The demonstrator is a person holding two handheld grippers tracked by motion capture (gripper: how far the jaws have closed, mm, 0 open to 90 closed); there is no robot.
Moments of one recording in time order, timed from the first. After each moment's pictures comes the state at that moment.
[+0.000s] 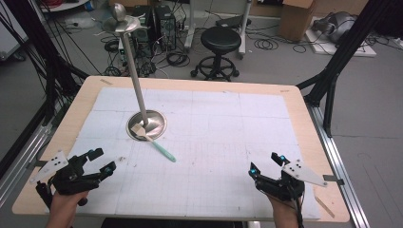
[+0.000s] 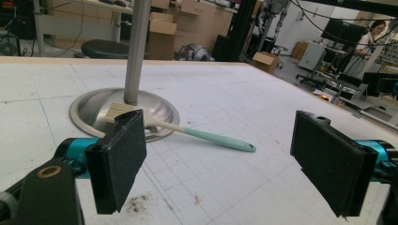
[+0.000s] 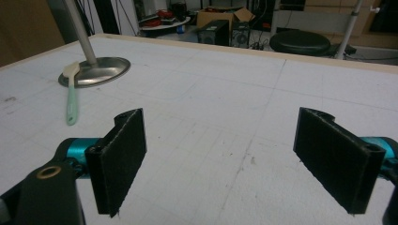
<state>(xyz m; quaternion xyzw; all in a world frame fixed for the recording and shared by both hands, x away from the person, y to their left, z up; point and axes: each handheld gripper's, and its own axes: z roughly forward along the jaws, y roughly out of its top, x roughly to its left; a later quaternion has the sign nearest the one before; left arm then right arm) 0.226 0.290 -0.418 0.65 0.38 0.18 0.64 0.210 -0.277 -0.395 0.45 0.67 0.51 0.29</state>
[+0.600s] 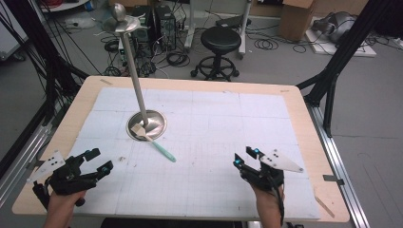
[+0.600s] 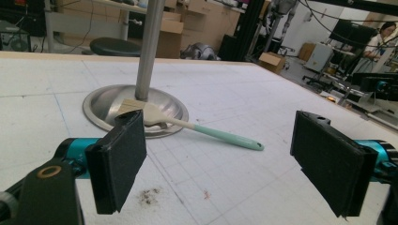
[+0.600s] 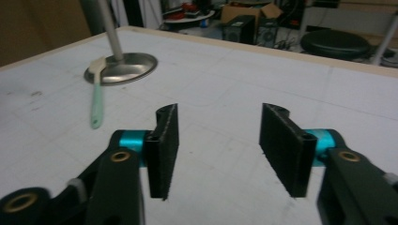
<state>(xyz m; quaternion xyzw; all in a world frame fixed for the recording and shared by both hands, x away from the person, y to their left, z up) 0.225 0.298 -0.419 0.64 0.39 0.19 0.63 0.237 -0.234 -0.396 0.41 0.71 0.52 0.26</state>
